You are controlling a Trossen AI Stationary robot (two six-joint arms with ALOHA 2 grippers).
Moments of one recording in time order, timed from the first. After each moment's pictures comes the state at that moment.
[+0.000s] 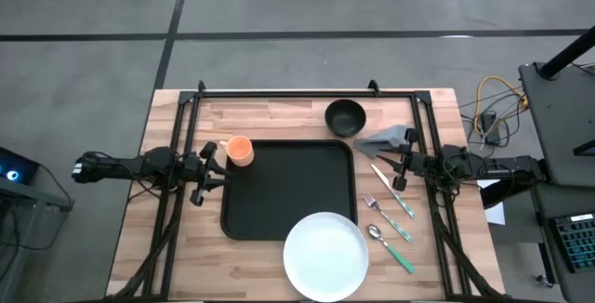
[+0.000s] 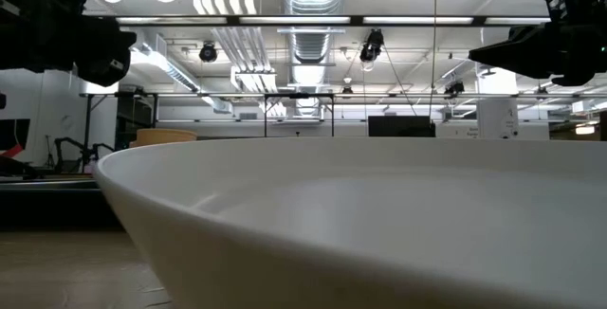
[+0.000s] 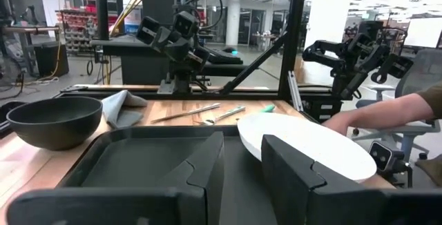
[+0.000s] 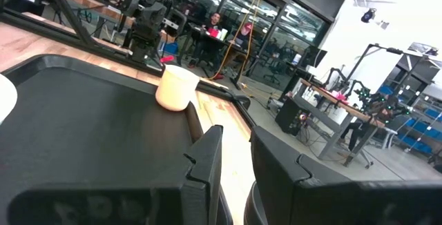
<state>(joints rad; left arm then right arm) -0.06 0.04 0.01 0.03 0.10 -0.06 0.03 0.03 0.01 0.06 0.26 -0.41</state>
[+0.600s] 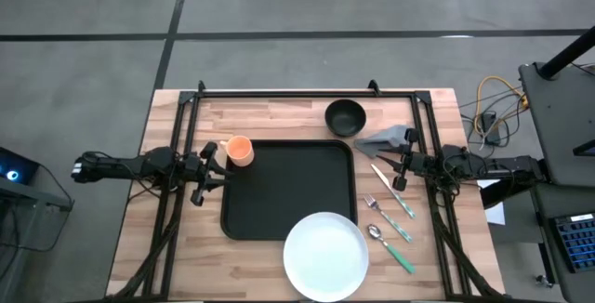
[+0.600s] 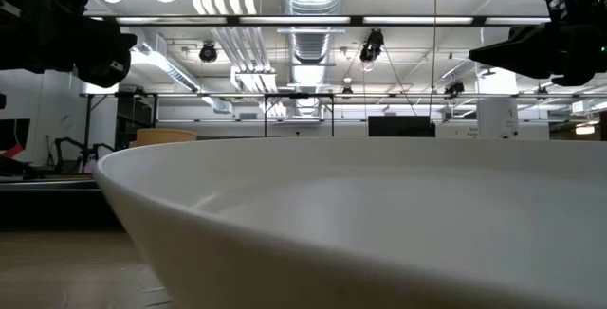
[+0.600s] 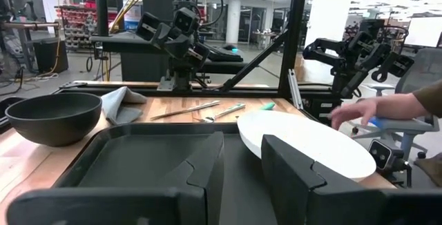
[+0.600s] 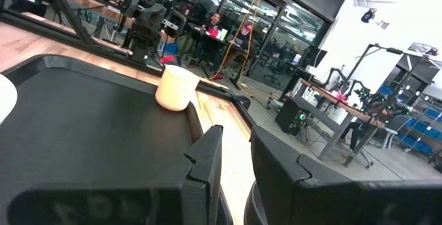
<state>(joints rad) -0.06 0.05 0.01 0.02 0.10 -0.07 0.03 0.03 0.01 0.06 0.26 -0.41</state>
